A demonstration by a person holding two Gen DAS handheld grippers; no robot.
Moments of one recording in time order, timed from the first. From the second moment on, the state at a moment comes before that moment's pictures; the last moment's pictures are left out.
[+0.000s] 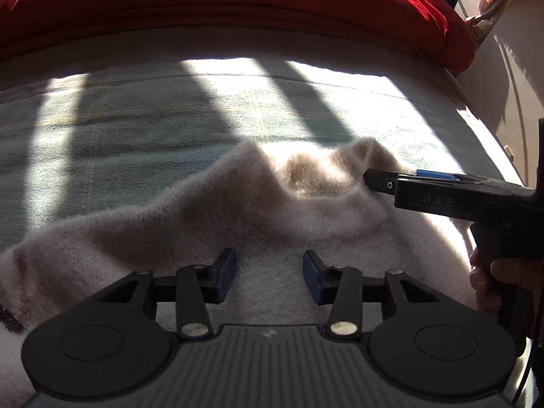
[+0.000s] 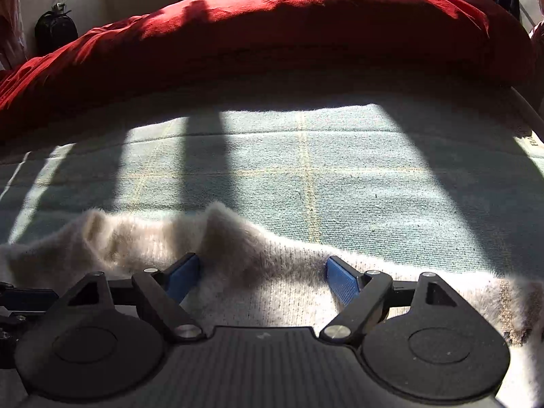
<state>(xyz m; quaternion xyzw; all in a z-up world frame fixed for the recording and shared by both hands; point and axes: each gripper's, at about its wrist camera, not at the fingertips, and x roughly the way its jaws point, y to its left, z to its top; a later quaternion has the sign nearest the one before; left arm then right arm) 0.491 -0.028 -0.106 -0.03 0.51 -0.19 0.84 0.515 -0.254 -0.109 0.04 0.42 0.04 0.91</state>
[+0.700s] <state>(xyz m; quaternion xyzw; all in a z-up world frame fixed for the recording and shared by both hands) 0.471 -0.049 -0.093 0.03 0.50 -0.18 0.85 0.473 -0.318 -0.079 0.06 0.42 -0.03 0.91</state>
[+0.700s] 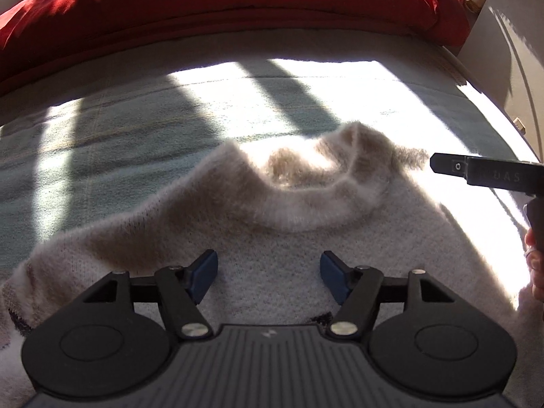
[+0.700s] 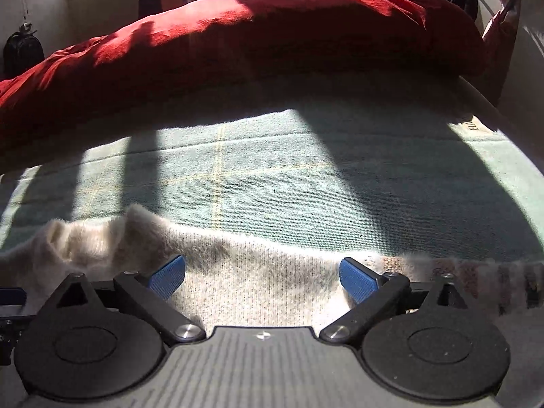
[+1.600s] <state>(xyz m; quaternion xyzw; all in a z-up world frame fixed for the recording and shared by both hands) 0.360 -0.096 -0.077 0.05 0.52 -0.24 0.82 0.364 -0.457 -0.083 0.29 0.39 -0.08 0.87</state>
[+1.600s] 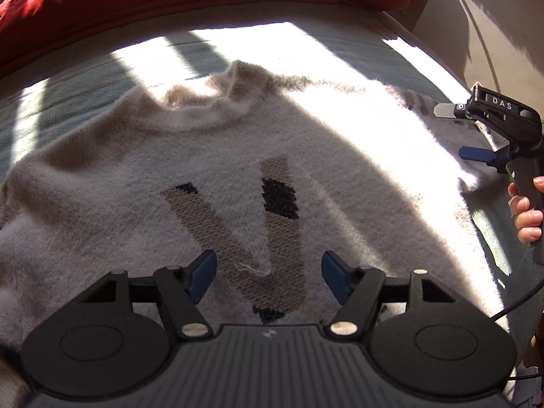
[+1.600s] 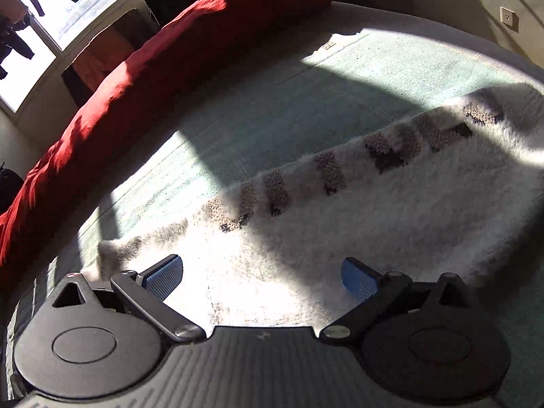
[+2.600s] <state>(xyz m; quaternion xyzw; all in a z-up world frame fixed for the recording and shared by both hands) 0.286 -0.036 -0.089 0.04 0.52 -0.22 0.83 0.332 -0.280 -0.084 0.02 0.51 0.07 0.86</state>
